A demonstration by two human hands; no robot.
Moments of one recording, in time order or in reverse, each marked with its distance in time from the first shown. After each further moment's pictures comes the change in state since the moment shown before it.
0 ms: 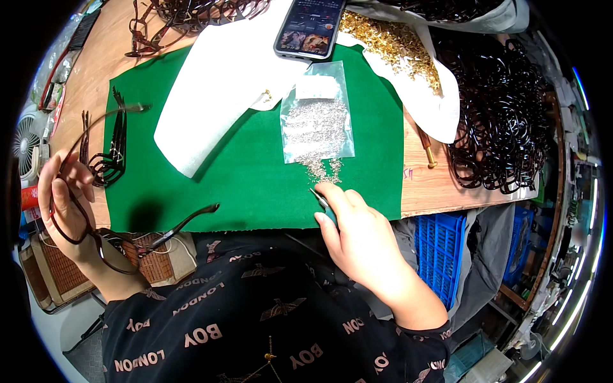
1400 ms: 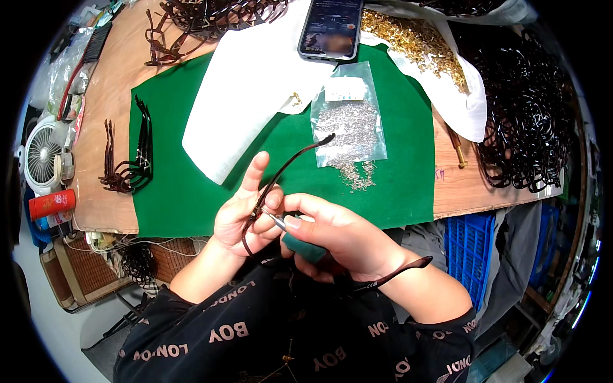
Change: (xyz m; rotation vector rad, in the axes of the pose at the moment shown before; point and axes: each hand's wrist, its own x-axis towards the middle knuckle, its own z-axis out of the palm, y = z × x) left_hand -0.081 -0.033 0.153 -1.855 -0.289 -0.980; right_hand 0.034 -0.030 0.012 1.560 -0.728 0.526
